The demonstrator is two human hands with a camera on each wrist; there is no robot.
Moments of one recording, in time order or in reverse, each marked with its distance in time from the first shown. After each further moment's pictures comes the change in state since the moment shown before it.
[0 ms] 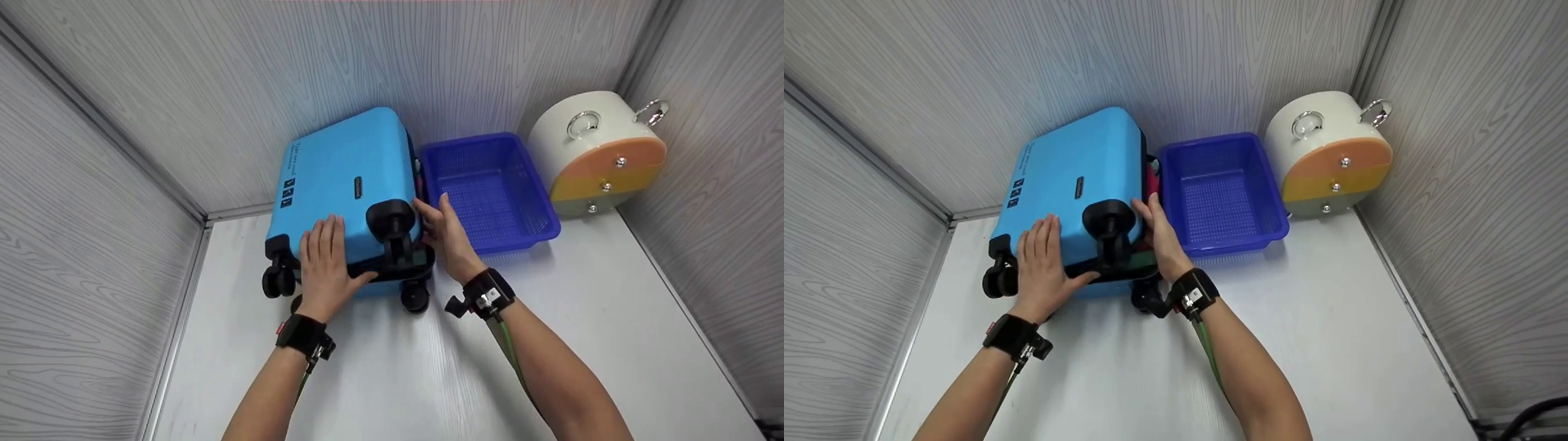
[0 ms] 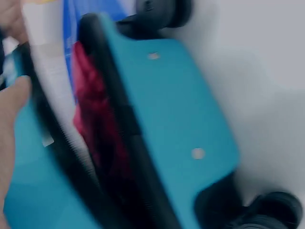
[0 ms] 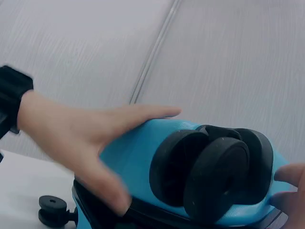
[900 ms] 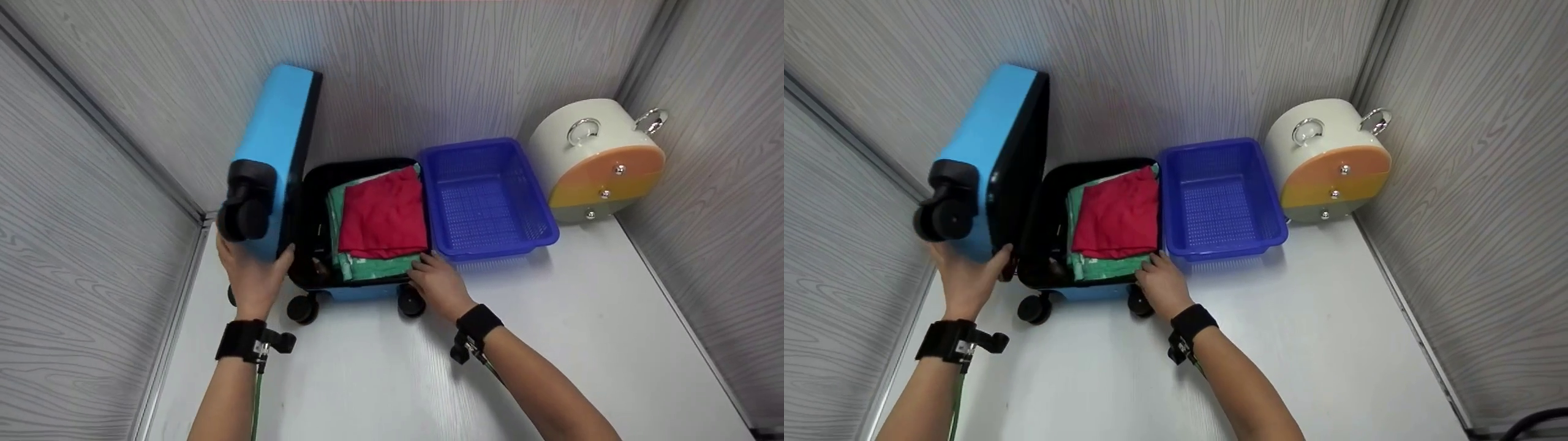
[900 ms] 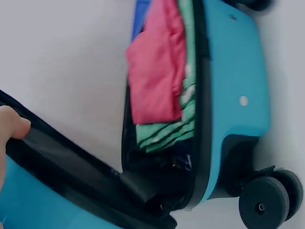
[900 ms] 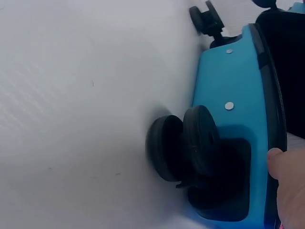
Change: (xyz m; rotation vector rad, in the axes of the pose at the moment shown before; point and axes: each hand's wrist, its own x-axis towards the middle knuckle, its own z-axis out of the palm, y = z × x) left_hand -0.016 -0.076 -0.053 -0.496 0.290 -0.519; right_hand -0.016 0.110 -0.031 -1.546 -0.107 -0.636
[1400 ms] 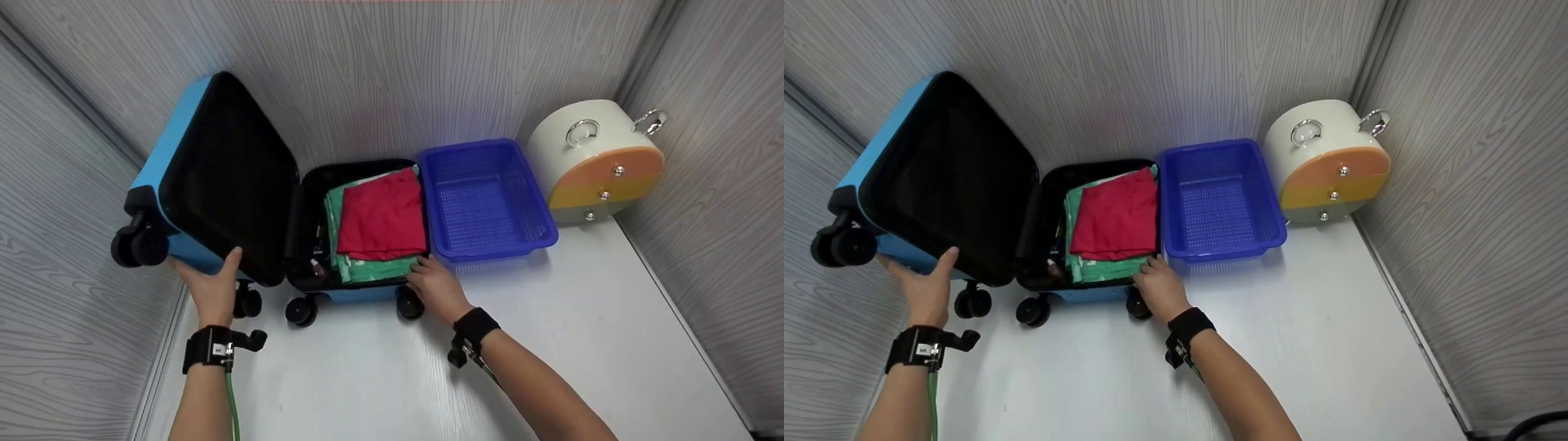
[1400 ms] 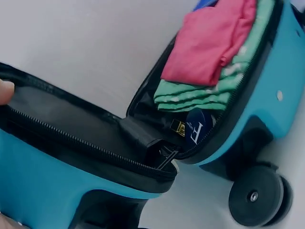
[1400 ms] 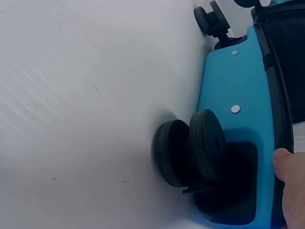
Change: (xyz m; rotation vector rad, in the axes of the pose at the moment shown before) left_hand 0.002 -0.010 -0.055 -0.409 0.026 -0.397; right_hand 0.001 -0.001 0.008 0.058 0.066 0.003
